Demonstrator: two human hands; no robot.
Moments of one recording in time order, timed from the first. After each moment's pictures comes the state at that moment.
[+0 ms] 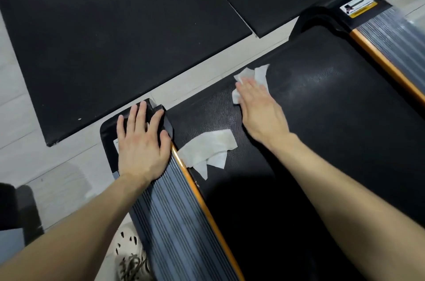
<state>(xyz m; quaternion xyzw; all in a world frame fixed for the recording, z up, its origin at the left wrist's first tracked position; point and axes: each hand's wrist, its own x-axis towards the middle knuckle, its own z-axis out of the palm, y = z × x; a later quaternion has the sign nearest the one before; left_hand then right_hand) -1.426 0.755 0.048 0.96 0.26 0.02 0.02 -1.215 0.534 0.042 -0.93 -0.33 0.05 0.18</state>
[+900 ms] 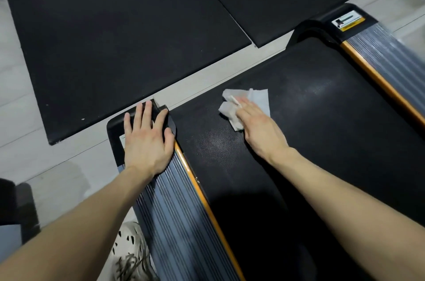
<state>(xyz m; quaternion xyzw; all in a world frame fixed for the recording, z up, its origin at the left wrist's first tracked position) -1.423 0.755 0.048 0.97 0.26 0.01 0.02 -1.237 0.510 0.041 -0.87 -0.42 0.11 0.21</state>
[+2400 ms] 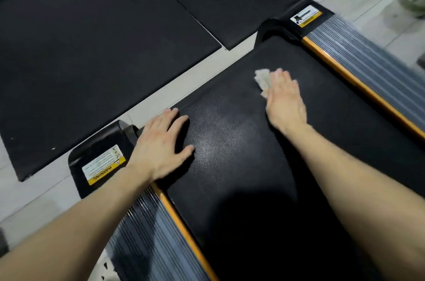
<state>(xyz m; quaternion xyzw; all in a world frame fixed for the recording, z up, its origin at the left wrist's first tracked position) -1.340 0.710 0.076 0.99 0.06 -0.09 0.11 -1.127 0.436 0.038 -0.98 -0.20 -0.01 0.06</state>
